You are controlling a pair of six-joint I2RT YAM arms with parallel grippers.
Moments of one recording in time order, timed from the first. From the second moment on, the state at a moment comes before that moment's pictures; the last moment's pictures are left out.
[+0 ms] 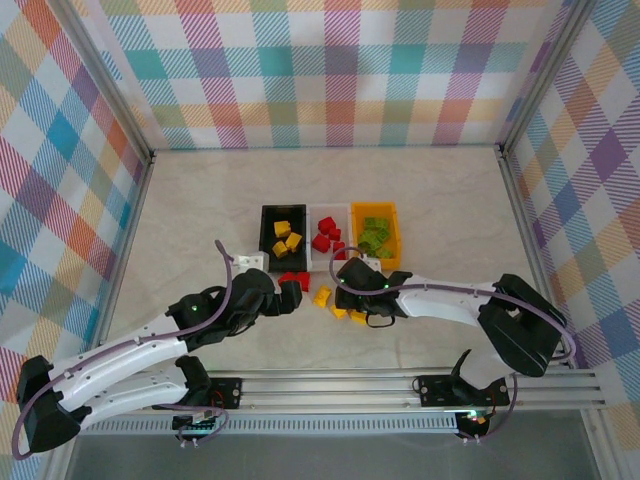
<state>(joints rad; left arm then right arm) -0.96 0.87 0.67 -0.59 -0.36 -0.84 0.94 1.51 0.76 -0.38 0.19 0.91</state>
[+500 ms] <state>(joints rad) -0.96 0.84 0.66 -0.63 -0.41 -0.84 0.94 1.34 0.73 -0.41 0.20 0.91</state>
